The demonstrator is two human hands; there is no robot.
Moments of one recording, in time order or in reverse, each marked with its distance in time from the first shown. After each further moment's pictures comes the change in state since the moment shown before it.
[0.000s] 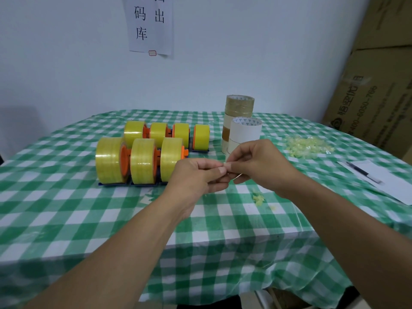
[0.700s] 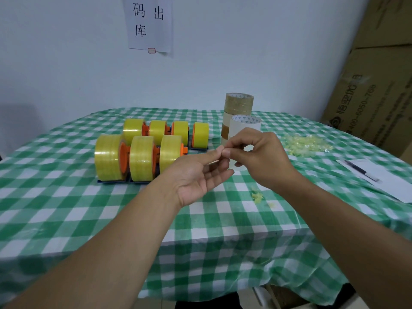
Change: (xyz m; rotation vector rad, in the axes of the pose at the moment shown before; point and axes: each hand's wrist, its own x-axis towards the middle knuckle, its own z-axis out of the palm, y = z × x) left_hand 0.009 0.017 -0.002 -0.394 -0.146 -0.287; right_hand 0.002 0.003 0.004 -0.051 0.146 -0.339
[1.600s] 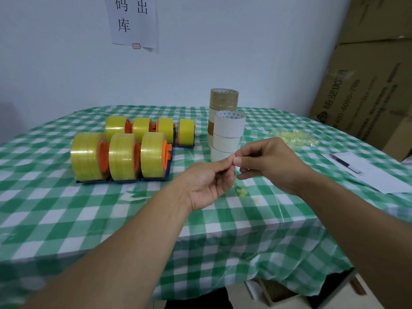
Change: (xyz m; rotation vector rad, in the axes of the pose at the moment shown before) left_hand 0.030 -0.039 0.028 -0.007 -0.077 -0.162; right_hand -0.019 0.027 -0.051 0.221 -0.148 0.350
